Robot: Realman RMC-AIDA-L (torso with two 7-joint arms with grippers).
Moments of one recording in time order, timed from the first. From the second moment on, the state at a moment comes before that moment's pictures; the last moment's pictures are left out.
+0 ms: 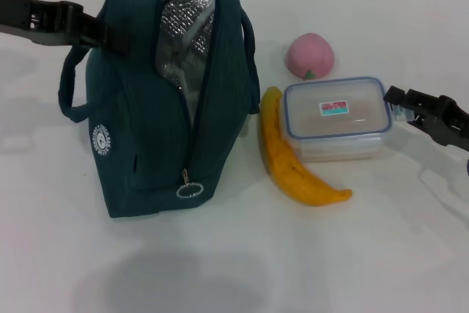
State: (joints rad) left arm -0.66 -1.92 0.71 1.16 2.15 1.88 -2.56; right arm 0.47 1.98 -1.10 -0.19 -1.16 -1.28 1.85
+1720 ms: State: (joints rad) left arm -0.66 -1.92 0.71 1.16 2.15 1.88 -2.56; right arm 0.43 2.01 -1.02 -0.17 -0.92 -1.54 1.83
